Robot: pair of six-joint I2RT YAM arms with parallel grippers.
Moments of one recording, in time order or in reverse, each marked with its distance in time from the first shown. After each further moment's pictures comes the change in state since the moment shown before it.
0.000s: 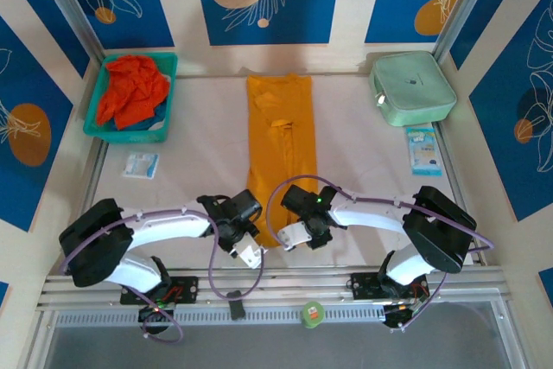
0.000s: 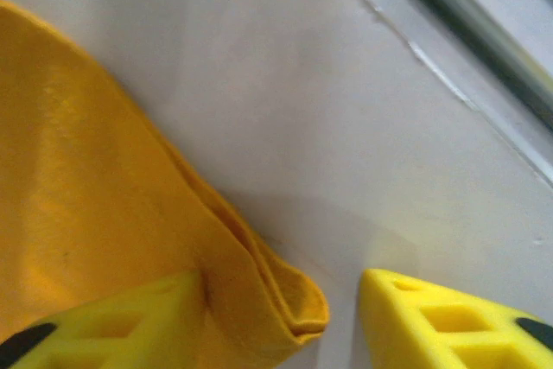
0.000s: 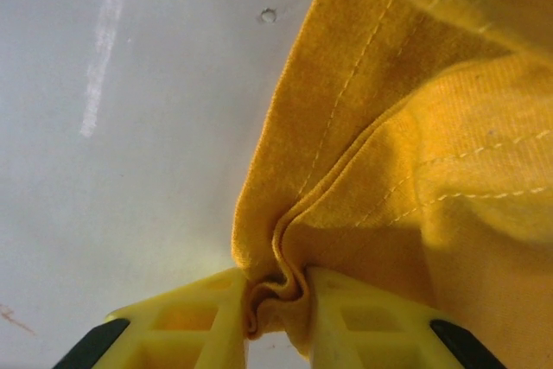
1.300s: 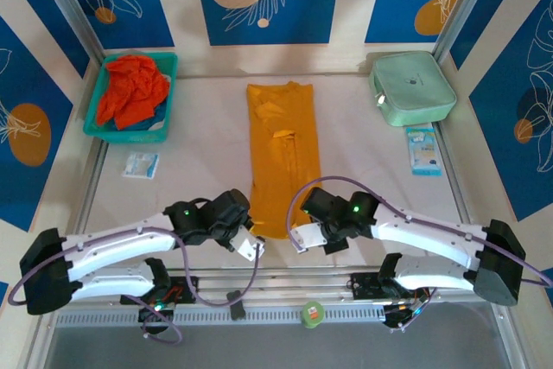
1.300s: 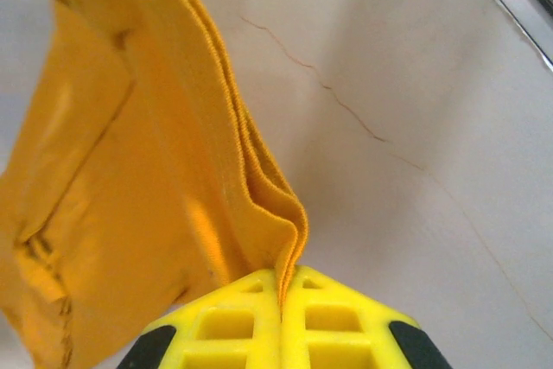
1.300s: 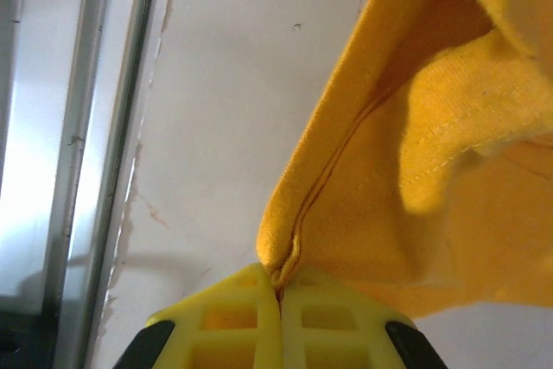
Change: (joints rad) left arm -0.096 -0.371 0.000 -0.010 -0.175 -0.166; right arm 0.064 -0.401 0.000 -0.223 -0.002 0.139
